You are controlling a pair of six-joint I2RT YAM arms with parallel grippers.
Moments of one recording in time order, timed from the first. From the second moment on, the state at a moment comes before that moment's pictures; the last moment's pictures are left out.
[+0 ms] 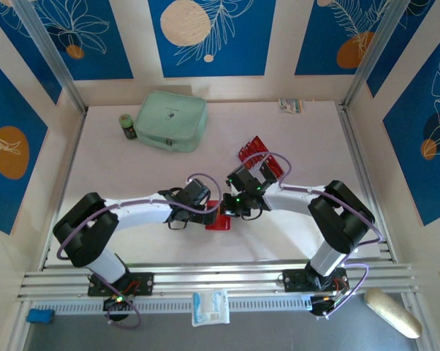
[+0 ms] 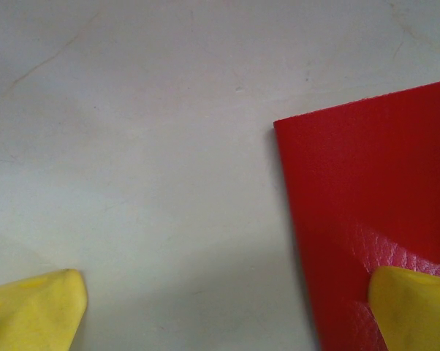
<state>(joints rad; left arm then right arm) -0.85 1.58 0.79 -0.35 -0.11 -0.57 0.75 1.65 0.83 -0.25 -0.34 0.79</state>
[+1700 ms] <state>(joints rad) -0.84 1.56 0.75 -0.32 -0.11 -0.59 0.82 1.64 0.69 0.00 -0.22 1.10</state>
